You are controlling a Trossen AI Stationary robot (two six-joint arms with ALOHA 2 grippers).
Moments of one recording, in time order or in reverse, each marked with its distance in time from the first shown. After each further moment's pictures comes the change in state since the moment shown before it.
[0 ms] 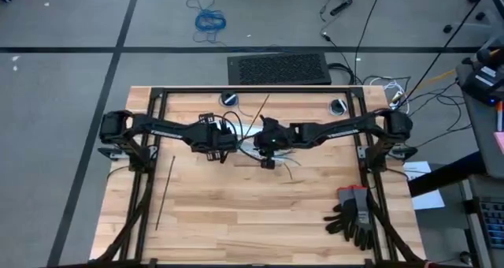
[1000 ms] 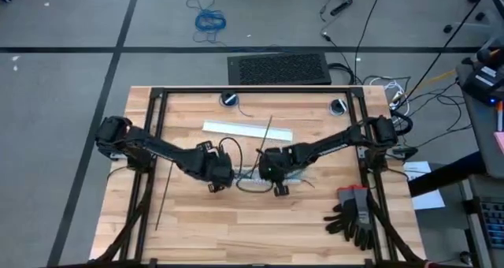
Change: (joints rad) left arm -0.350 -0.006 0.058 -0.108 0.188 -0.465; right arm 0.178 0.121 0.000 -0.236 -0.161 0.001
